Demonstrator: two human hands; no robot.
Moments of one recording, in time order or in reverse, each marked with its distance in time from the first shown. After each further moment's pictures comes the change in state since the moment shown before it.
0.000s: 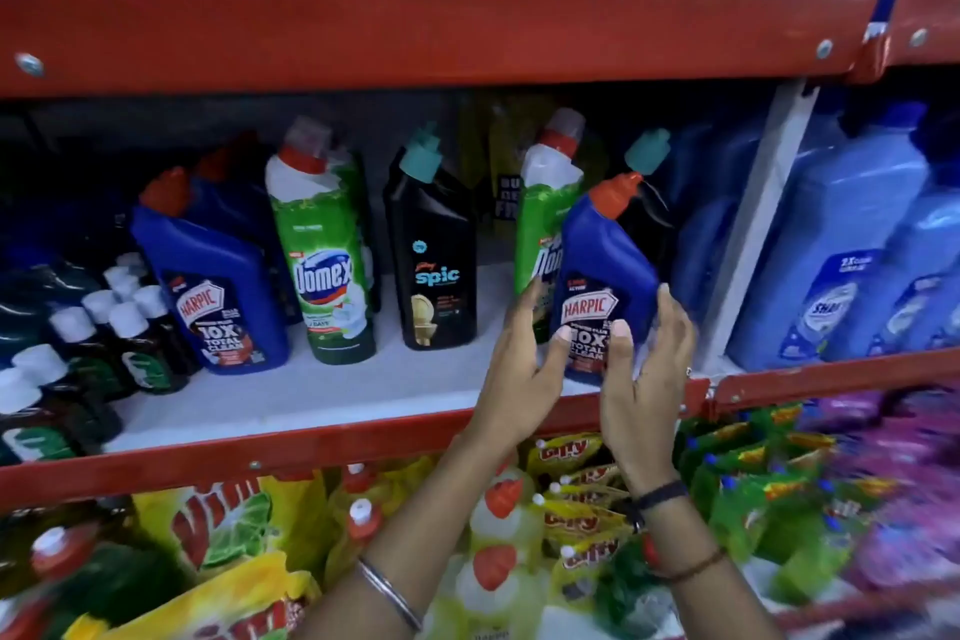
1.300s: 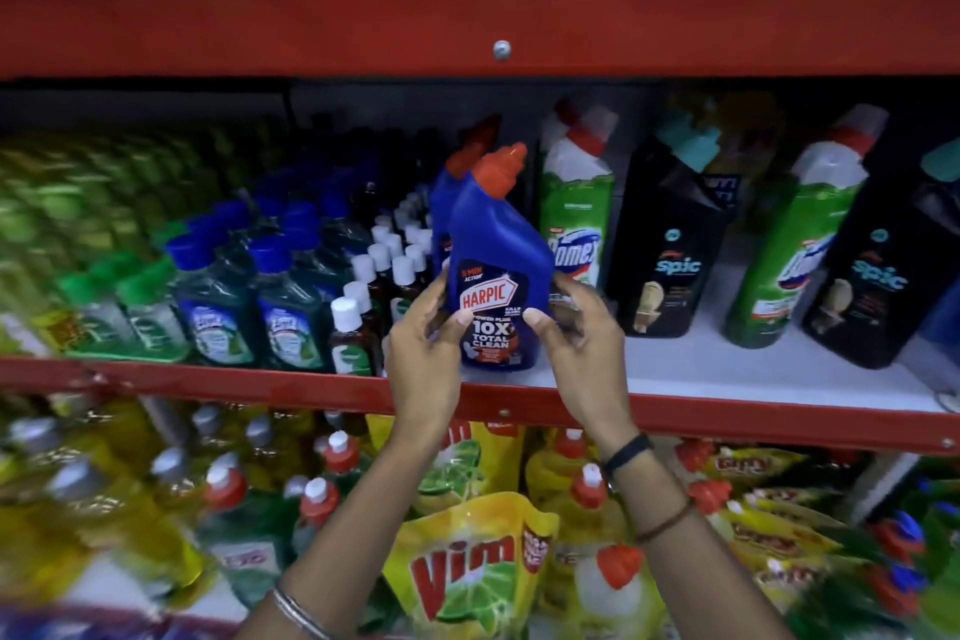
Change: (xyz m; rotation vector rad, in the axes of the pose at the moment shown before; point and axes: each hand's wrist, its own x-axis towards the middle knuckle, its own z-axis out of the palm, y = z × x) left_hand -0.091 -0.009 -0.263 -0.017 0.629 -0.113; right_hand -0.095 -0.141 0.178 0.420 -0.532 0.036
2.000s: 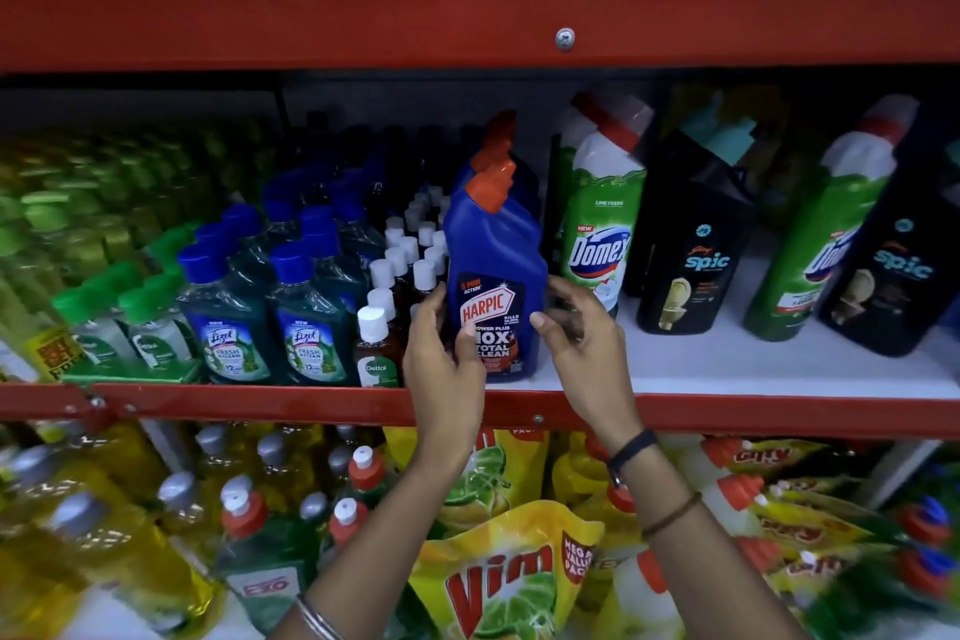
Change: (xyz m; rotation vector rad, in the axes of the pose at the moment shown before) left_hand 0.007 -0.027 -0.012 0.092 0.044 0.050; right_hand 0.003 0.011 0.027 -0.092 -0.012 0.044
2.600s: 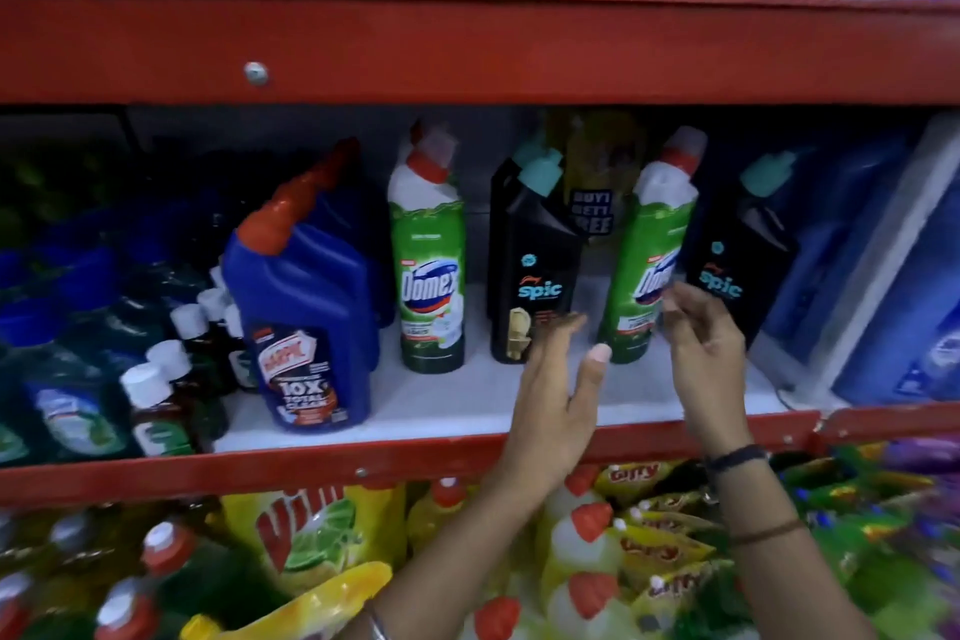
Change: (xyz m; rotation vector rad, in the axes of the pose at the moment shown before) left_hand -0.074 0.059 0.195 -0.011 -0.595 0.115; right_hand 0.033 0.050 -0.230 -0.016 0.439 0.120
